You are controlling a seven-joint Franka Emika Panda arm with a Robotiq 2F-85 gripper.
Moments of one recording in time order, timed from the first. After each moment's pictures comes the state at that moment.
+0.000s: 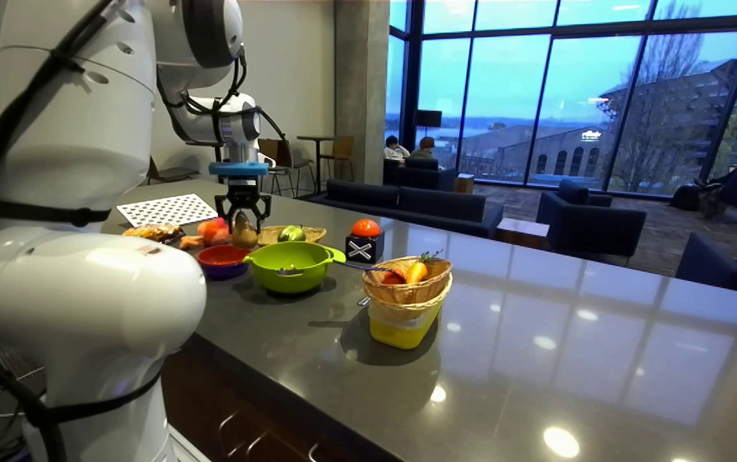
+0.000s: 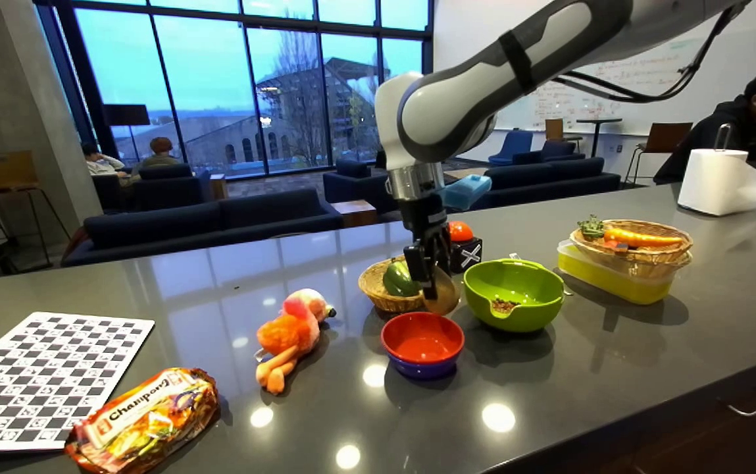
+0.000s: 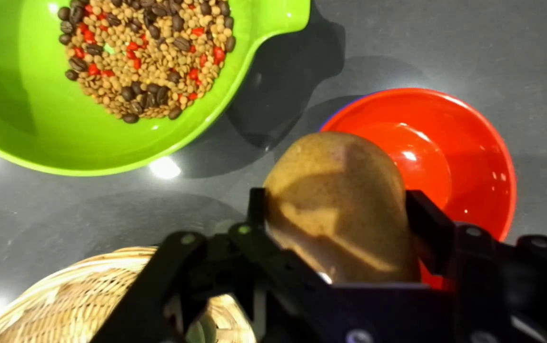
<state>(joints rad) 0.38 0.33 0.30 -1.76 -0.10 1.89 -0.01</state>
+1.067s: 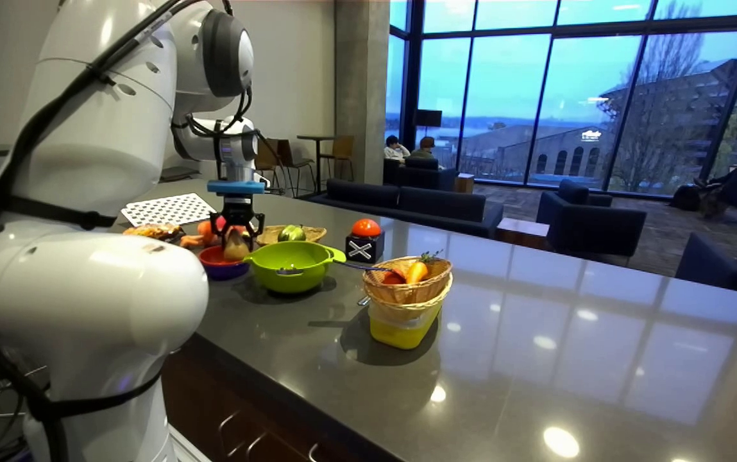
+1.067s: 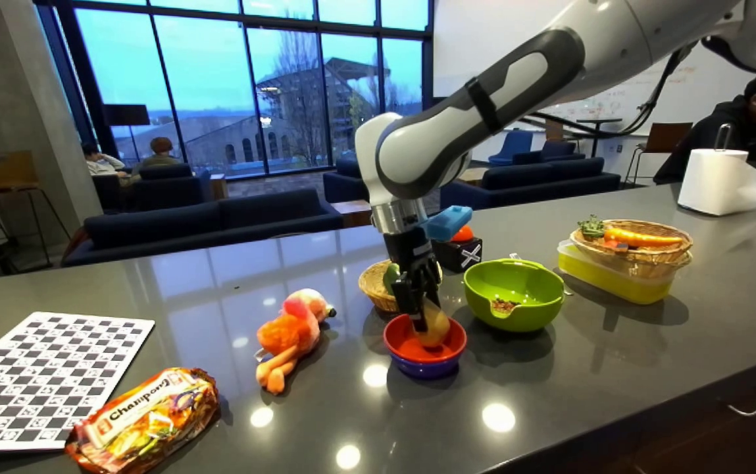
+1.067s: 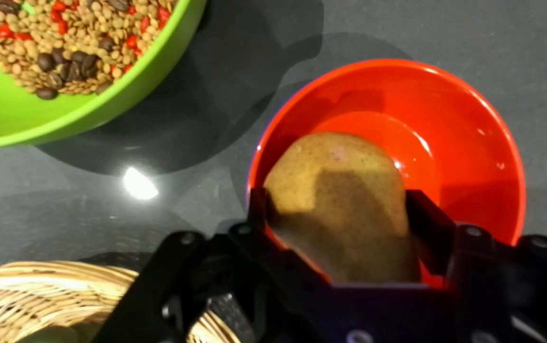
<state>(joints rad) 0.42 0.48 0.30 -1.68 -0.10 1.87 -0.03</state>
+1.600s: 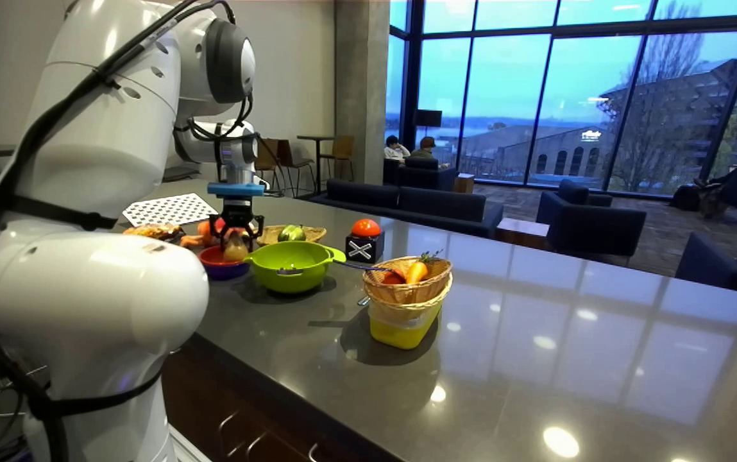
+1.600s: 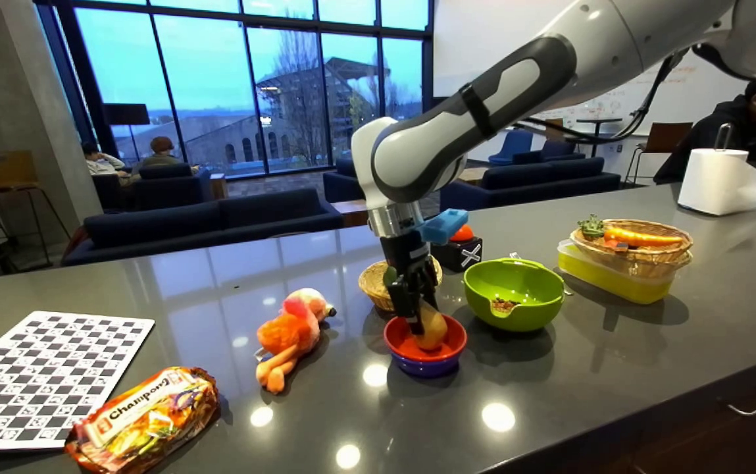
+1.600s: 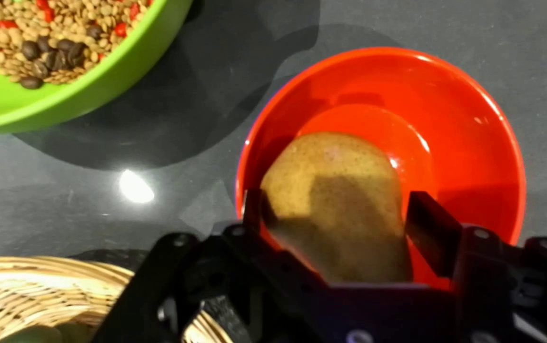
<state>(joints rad) 0.42 0.51 0.30 -1.65 -0.10 1.86 -0.03</state>
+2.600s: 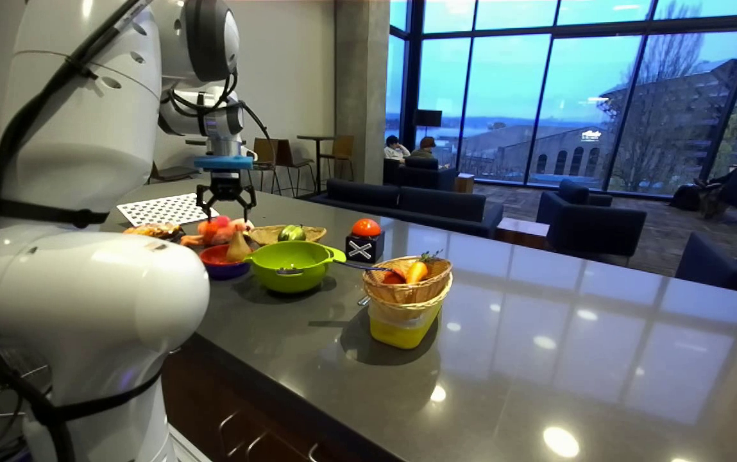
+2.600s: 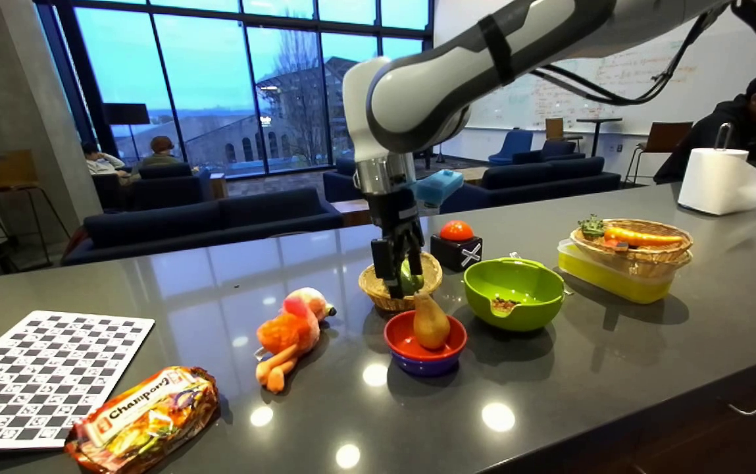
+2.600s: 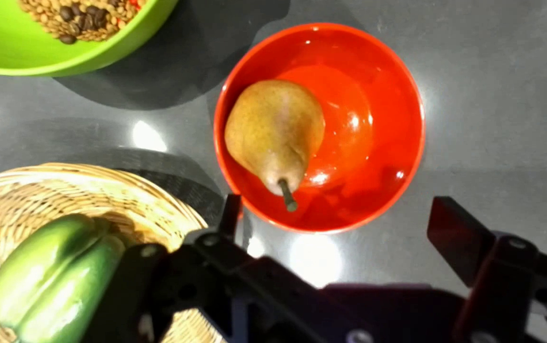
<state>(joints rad) 0.45 0.39 0.31 -1.64 -0.10 1.86 -0.03</state>
